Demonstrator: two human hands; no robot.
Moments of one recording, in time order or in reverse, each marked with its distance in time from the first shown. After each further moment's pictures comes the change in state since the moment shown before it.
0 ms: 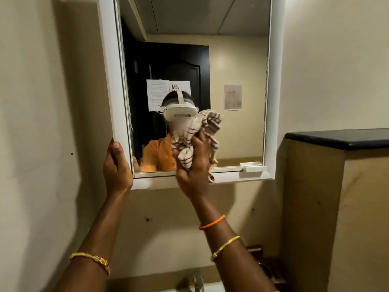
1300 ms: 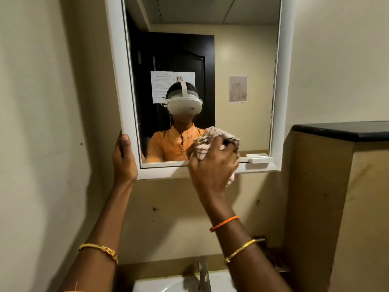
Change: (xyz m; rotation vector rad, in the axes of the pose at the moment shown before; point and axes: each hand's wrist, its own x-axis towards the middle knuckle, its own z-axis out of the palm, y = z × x) left_hand 0.002 -0.010 -0.003 -0.125 -0.127 -0.044; right_hand -0.011 -0.014 -0.018 -0.777 -0.004 0.368
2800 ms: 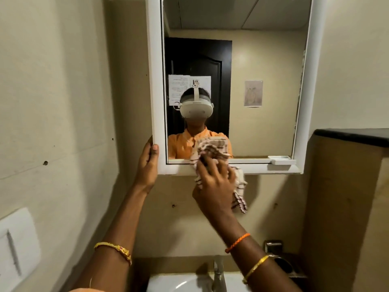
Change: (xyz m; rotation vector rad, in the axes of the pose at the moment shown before) left_hand -0.009 -0.006 -0.032 -0.052 -0.286 -0.124; right_hand -0.057 0.002 0.021 -0.055 -0.108 -0.492
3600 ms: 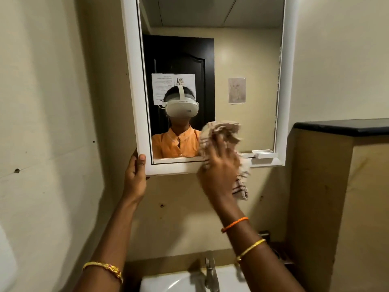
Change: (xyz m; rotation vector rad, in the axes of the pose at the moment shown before) left_hand -0.027 -0.001 0.007 0.018 0.066 -0.129; right_hand 0.026 0.022 -0.028 0.090 0.009 0.258
